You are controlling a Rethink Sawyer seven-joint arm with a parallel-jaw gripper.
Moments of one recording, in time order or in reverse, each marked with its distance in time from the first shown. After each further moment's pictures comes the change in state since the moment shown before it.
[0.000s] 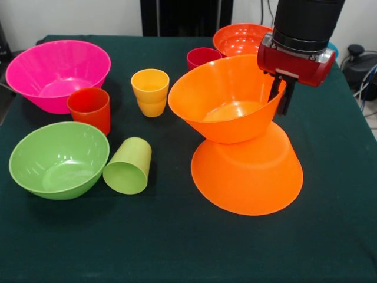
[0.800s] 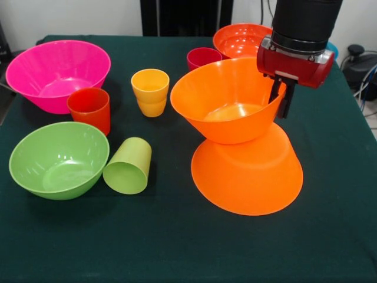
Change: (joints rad) arm -0.003 -0.004 0.000 0.025 0.000 -0.070 0.000
